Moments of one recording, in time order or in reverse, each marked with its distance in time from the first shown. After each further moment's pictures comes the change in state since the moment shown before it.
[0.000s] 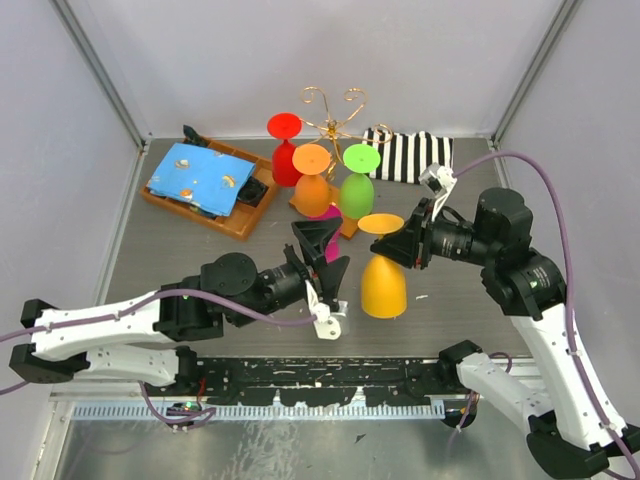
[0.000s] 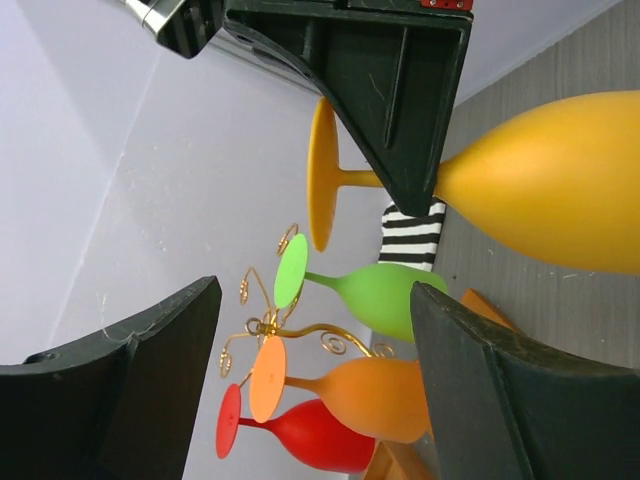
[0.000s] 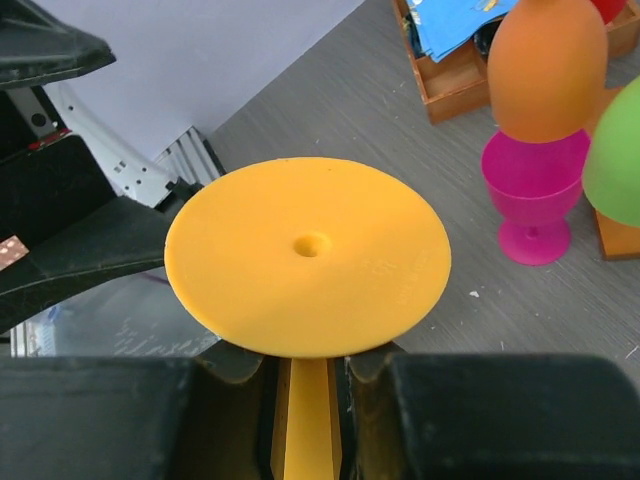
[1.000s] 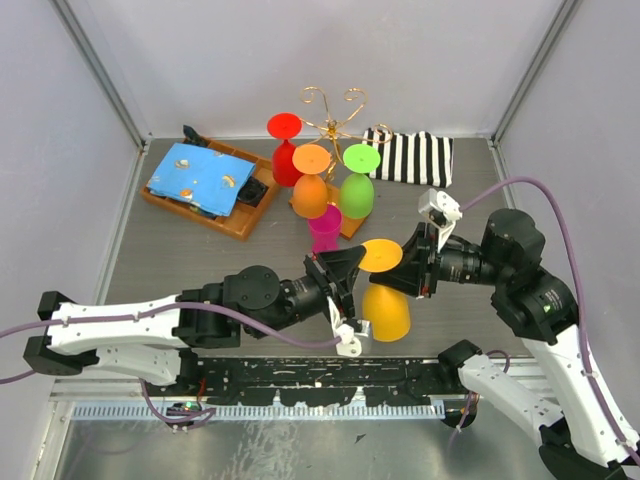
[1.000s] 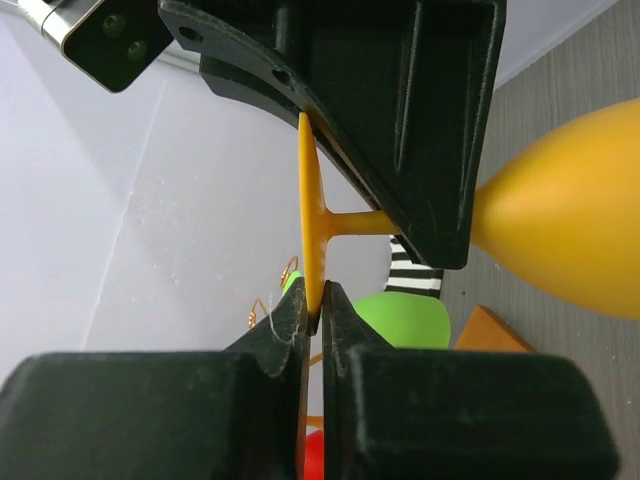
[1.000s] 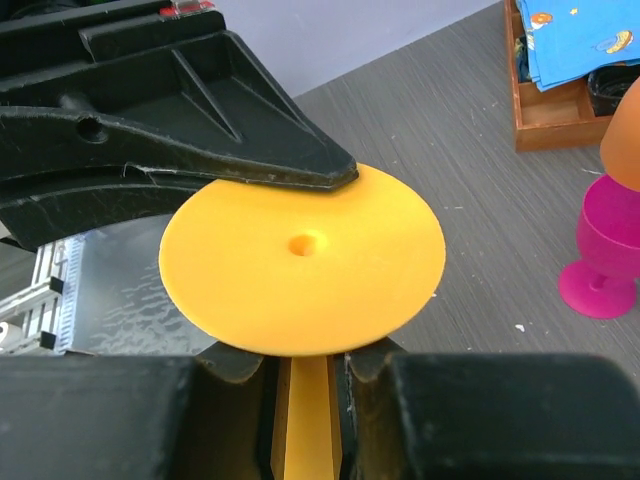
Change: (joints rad) left arm -0.079 0.093 0.030 0.062 -0.053 0.089; right arm 0.110 -0.088 -0.038 0.006 -0.141 -0.086
